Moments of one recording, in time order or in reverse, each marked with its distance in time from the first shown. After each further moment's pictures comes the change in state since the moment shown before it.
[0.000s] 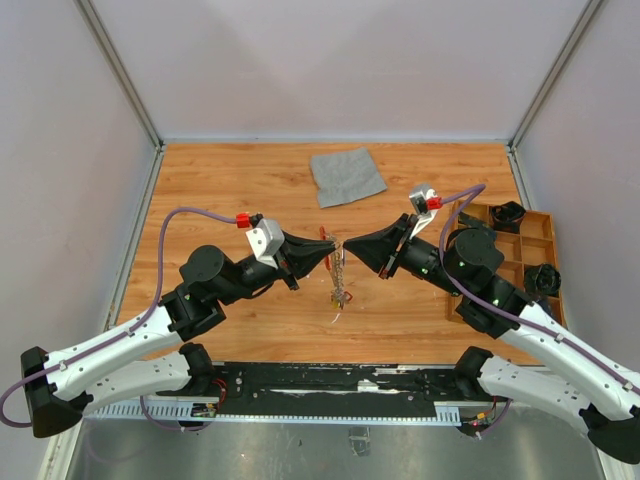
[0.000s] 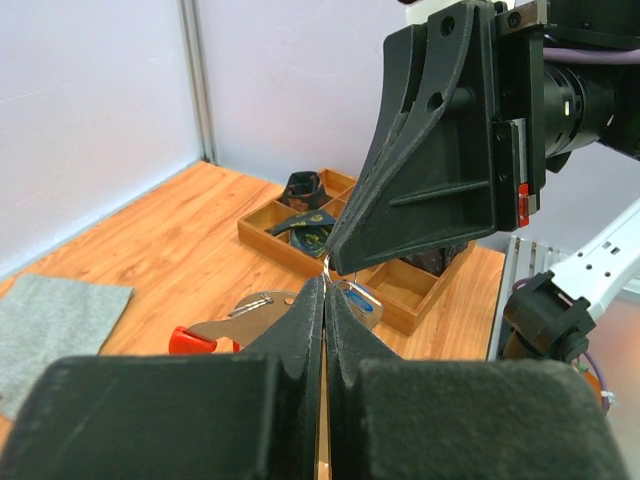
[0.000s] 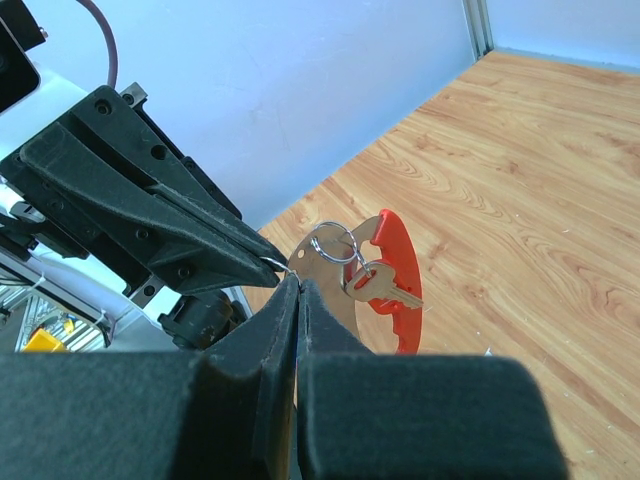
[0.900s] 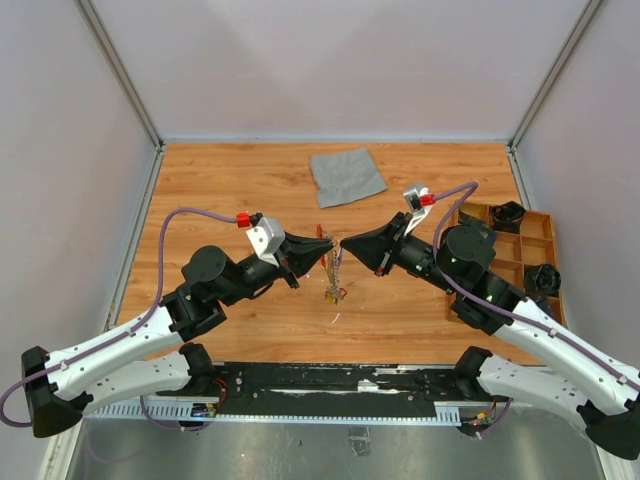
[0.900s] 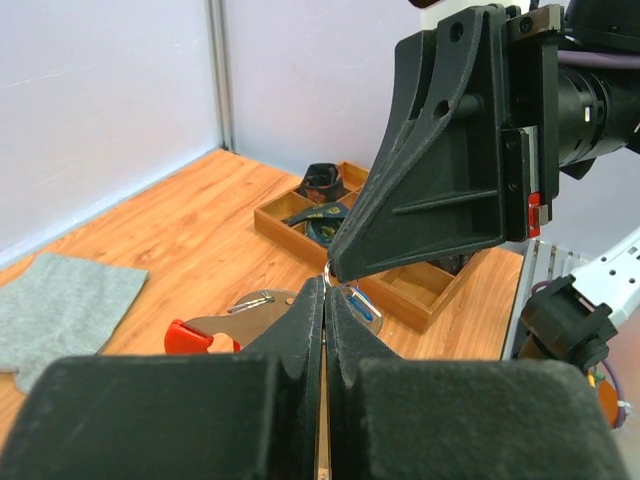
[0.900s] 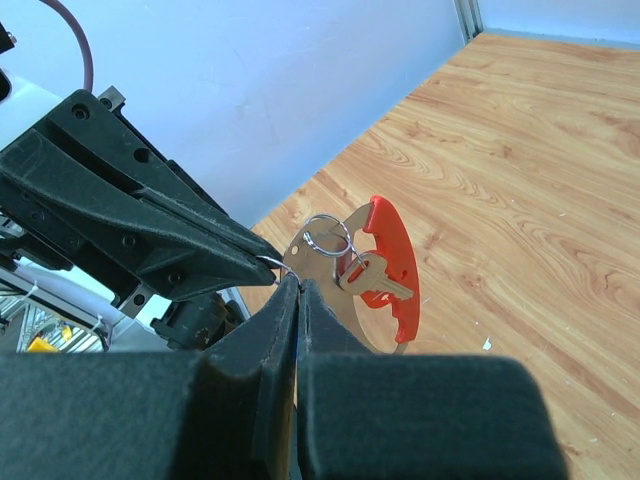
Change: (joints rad) left arm 0.000 0.000 -0.011 -0.006 -0.054 -0.007; right arm 0.000 0.034 0.000 -0.002 0.023 0.023
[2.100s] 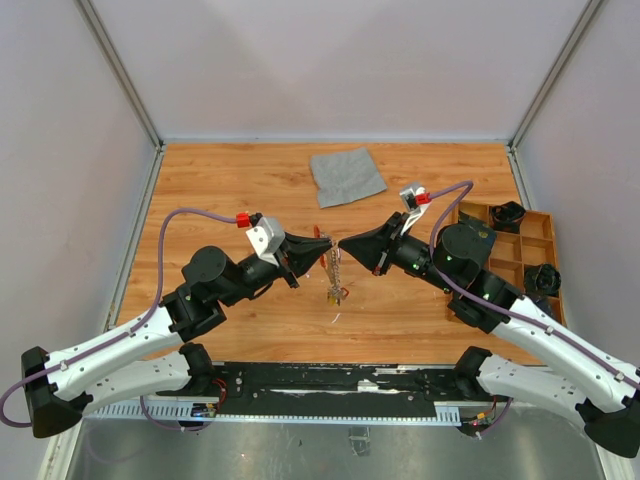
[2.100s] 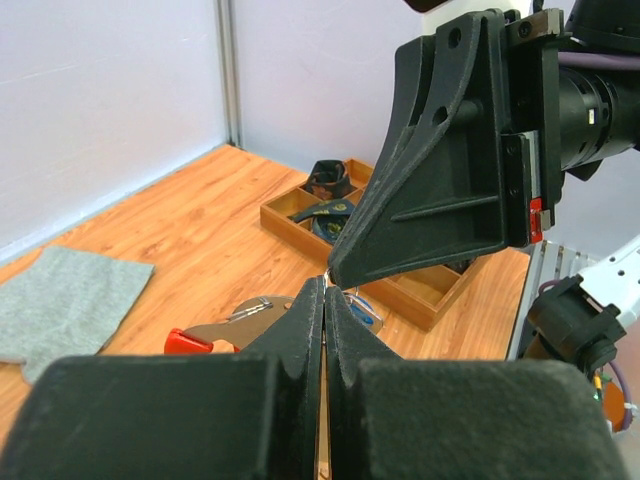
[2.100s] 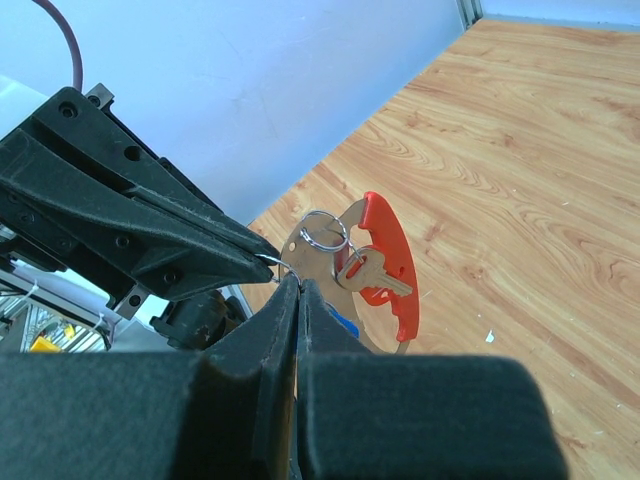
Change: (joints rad) left arm 0.000 -0.003 -0.004 -0.006 -0.017 0.001; right arm 0.000 0.020 0.003 -0.005 0.000 0.014
